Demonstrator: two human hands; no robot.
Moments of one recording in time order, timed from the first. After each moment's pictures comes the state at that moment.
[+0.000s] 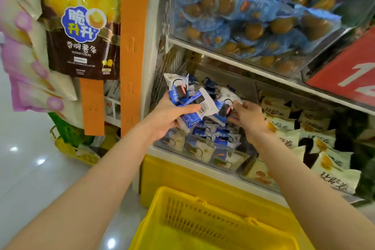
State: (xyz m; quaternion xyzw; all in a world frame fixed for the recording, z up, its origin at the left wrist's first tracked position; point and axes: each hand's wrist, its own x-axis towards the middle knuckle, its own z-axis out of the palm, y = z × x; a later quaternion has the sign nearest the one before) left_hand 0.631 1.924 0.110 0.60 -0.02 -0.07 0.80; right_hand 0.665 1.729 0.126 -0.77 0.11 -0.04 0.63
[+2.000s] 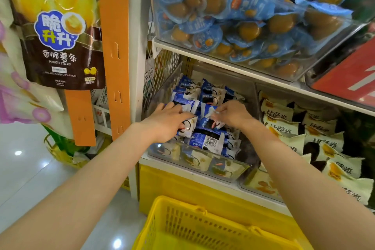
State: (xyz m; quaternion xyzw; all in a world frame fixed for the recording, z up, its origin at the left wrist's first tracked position) left_hand 0.668 1.928 0.096 0.98 -0.20 -0.02 0.07; right_hand 0.713 1.733 0.122 -0.97 -0.04 0.06 0.23
